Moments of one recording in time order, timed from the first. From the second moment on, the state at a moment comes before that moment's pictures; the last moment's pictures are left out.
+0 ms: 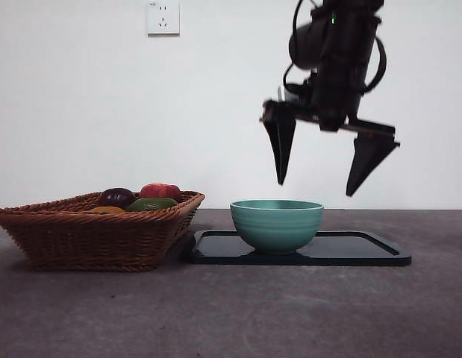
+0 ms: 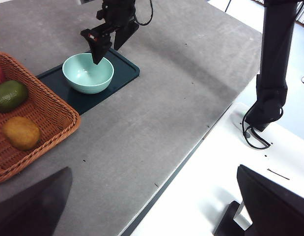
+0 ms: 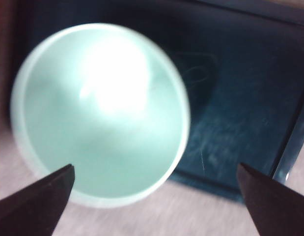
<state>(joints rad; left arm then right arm) -0.55 0.59 1.39 -1.36 0.39 0.06 0.39 2.01 1.77 -1.10 -0.16 0.25</state>
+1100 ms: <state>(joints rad) -0.55 0.59 1.39 -1.38 0.39 0.06 0.35 2.12 1.77 -1.05 -0.20 0.25</state>
